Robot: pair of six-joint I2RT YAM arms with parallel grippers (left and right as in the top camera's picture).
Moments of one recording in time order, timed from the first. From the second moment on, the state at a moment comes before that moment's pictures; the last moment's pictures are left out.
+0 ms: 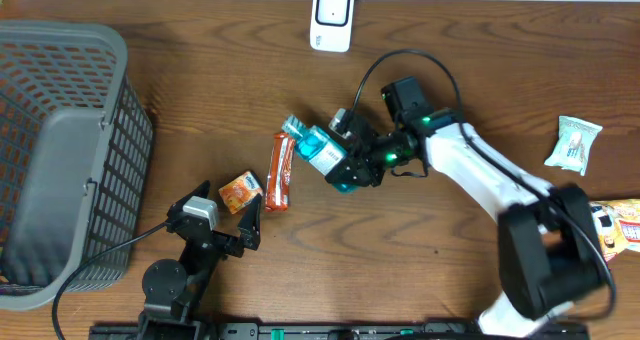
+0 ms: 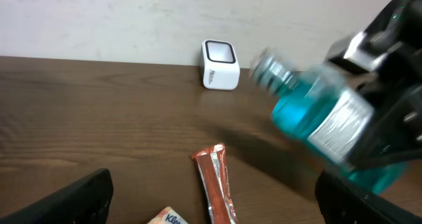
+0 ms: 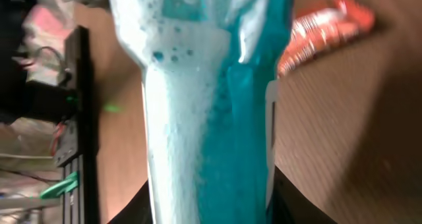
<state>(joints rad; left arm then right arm) -0.14 0.03 0.02 -0.10 0.21 -0.17 0.40 1.79 1.18 -0.61 -0.89 -0.44</state>
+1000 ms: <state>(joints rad) -0.14 0.03 0.02 -0.10 0.21 -0.17 0.42 1.53 1.18 -0.46 -0.57 -0.72</state>
